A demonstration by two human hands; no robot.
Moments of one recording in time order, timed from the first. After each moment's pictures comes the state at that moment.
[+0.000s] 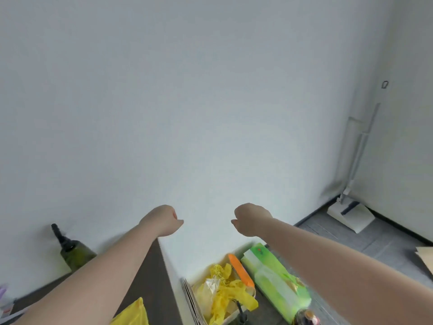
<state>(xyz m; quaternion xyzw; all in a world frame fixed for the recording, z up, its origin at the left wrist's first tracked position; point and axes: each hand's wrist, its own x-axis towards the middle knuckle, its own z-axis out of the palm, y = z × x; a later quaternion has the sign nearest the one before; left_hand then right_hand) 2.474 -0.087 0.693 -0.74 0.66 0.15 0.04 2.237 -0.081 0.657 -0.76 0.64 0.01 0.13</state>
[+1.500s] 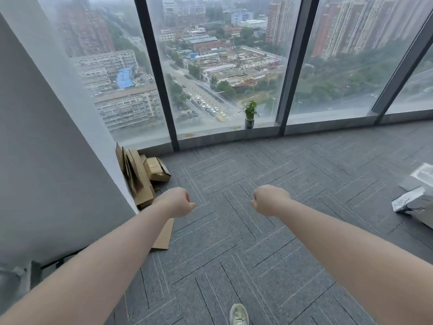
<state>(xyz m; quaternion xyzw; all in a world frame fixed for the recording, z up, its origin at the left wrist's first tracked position) 1.426 0.024 0.604 0.01 0.98 0.10 0.20 1.434 0.274 0.586 -0.02 0.98 0.00 0.19</state>
